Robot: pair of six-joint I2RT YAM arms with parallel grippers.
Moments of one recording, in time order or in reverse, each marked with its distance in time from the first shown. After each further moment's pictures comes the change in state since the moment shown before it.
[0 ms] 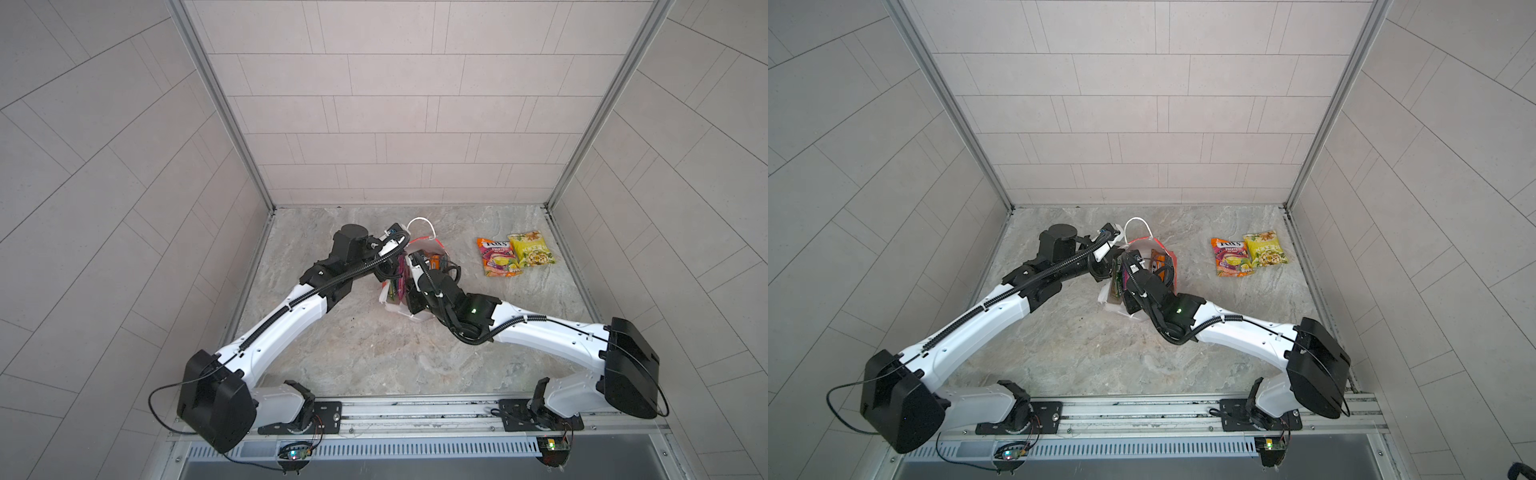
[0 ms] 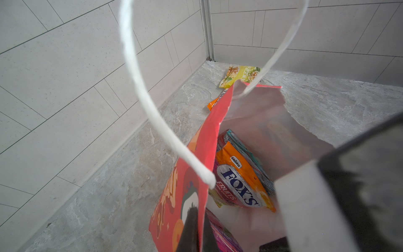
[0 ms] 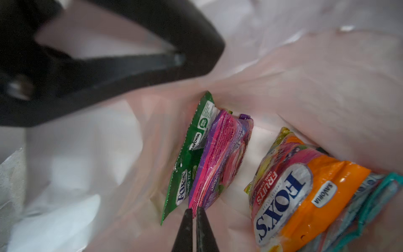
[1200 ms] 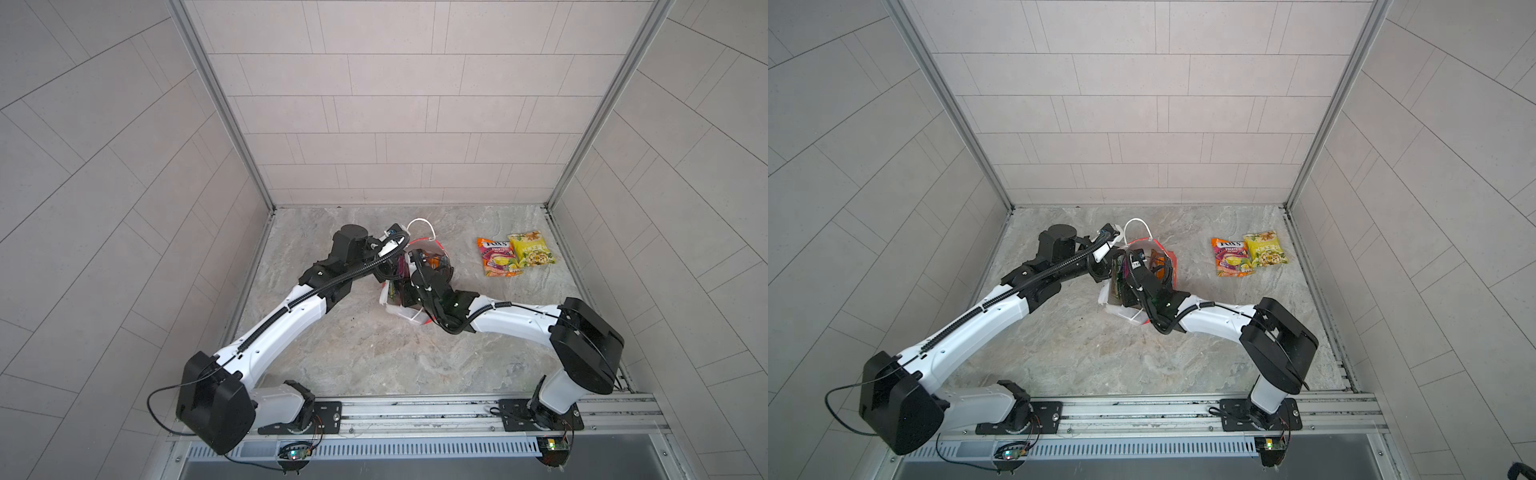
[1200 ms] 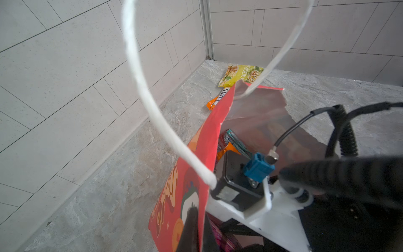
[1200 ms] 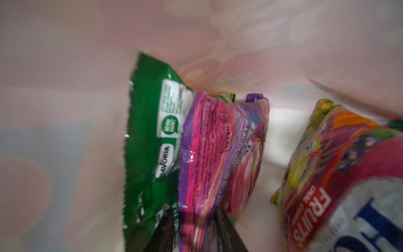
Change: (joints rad) left arm 0.000 -0.007 0.000 -0.013 0.000 0.000; right arm -0.082 0.198 -0.033 0.232 -0.098 0.157
